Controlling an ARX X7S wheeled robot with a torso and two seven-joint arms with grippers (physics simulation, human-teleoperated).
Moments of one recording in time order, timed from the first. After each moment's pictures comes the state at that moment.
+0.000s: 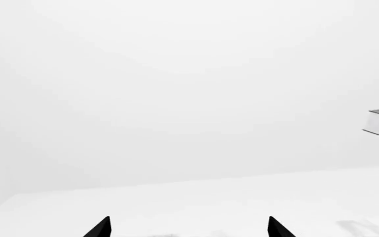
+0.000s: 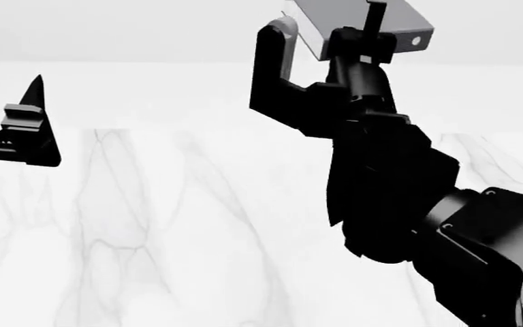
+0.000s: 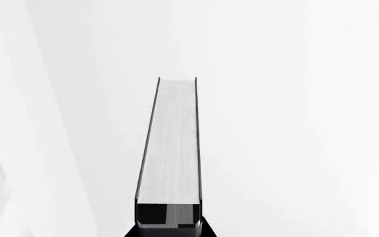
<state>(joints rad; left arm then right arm) -0.79 -0.35 0.06 0.42 -0.48 -1.05 -0.22 1.63 0.27 -1.90 0.70 0.50 0.49 0.37</state>
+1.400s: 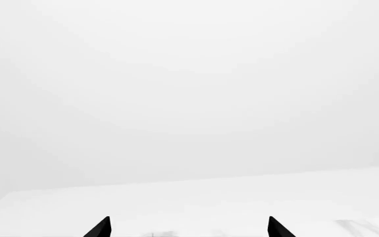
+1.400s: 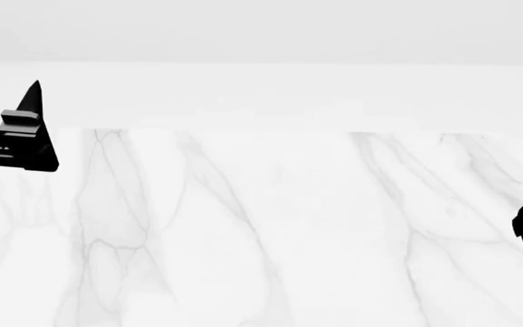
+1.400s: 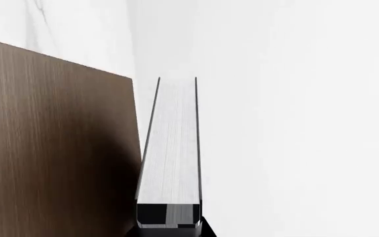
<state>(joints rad) -0.77 -0.36 0.05 0.41 -0.50 -1.02 -0.23 1.48 0.41 -1.24 1.31 0.12 1.06 0.16</state>
